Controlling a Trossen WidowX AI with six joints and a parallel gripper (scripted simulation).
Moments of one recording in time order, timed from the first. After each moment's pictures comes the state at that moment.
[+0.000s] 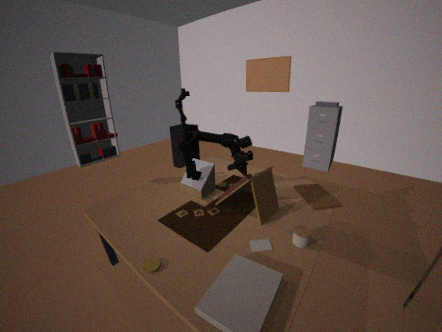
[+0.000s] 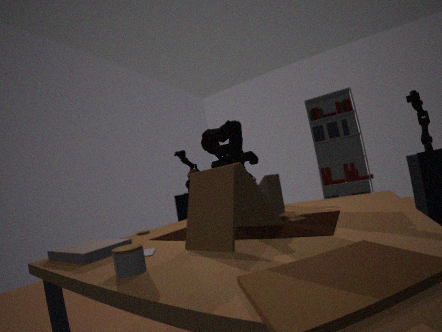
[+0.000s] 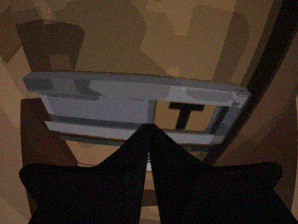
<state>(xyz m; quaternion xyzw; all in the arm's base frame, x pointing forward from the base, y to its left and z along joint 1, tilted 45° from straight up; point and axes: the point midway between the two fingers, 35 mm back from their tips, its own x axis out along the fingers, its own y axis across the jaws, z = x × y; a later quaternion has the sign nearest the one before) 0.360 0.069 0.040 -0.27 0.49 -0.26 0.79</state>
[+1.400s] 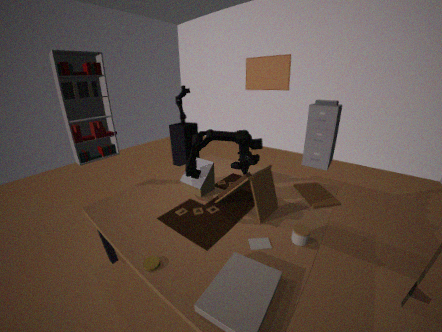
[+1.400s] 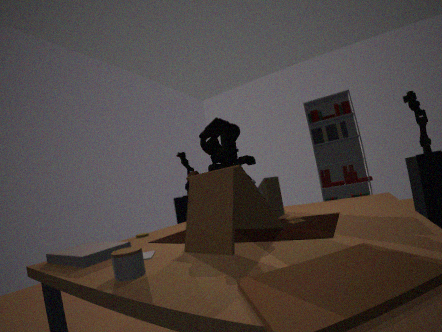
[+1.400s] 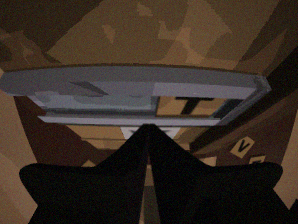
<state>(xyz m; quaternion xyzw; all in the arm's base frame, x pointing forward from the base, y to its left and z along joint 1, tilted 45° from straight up) 0.370 0.065 0.034 -0.20 0.62 -0.34 0.68</state>
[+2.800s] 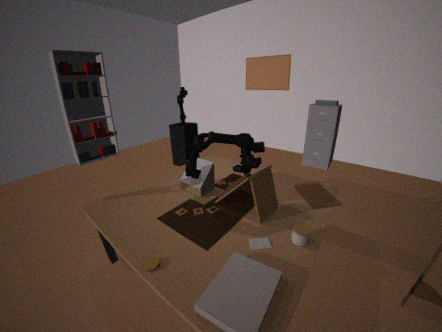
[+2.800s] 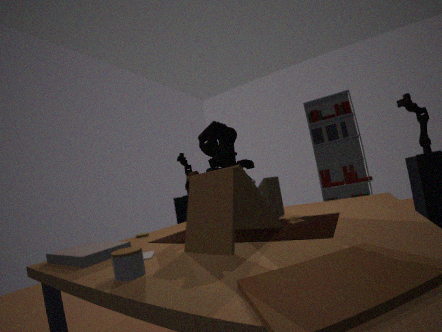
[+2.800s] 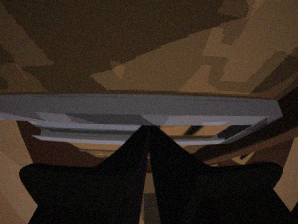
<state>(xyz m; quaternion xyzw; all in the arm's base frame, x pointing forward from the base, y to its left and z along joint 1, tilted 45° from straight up) 0.384 0.052 0.025 -0.20 0.62 -0.34 0.68</state>
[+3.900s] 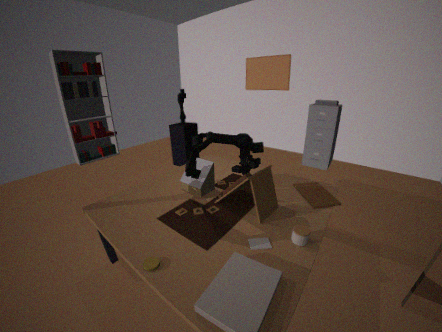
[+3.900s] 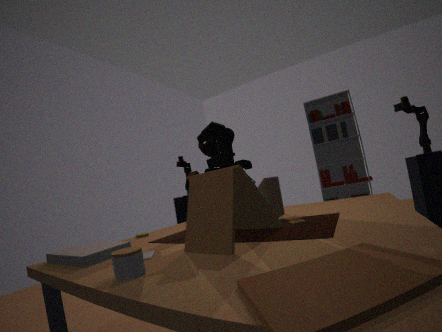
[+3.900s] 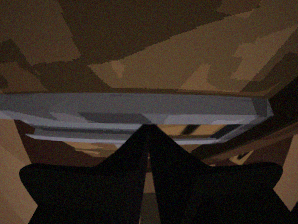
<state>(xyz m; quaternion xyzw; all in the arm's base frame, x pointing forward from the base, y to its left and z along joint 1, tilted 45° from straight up) 0.381 0.046 0.032 -0.20 0.62 -0.34 0.68</state>
